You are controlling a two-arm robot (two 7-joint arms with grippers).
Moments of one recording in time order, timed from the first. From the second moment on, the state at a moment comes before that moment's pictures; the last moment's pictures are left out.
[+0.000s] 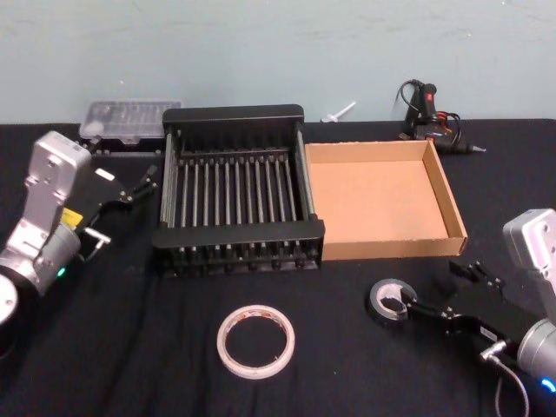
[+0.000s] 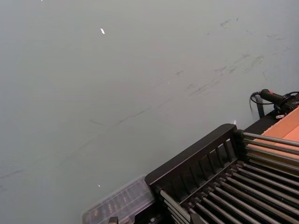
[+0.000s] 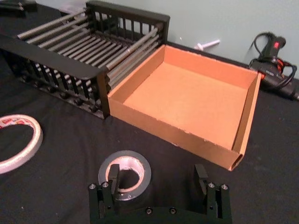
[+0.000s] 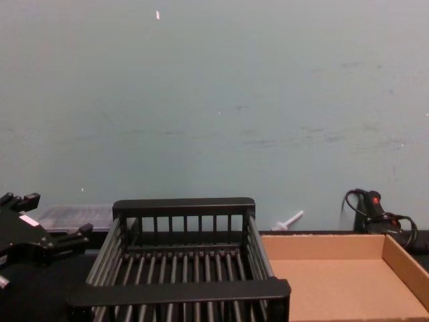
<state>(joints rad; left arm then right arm) -0.20 0.60 0.45 -1.41 -0.25 -0.12 0.03 -0.21 0.65 -0.28 -1.86 0.41 0.27 0.14</state>
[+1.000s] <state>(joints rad) -0.20 0.60 0.45 -1.41 -0.25 -0.12 0.03 -0.15 0.55 -0.28 -1.77 0.35 0.35 0.20</state>
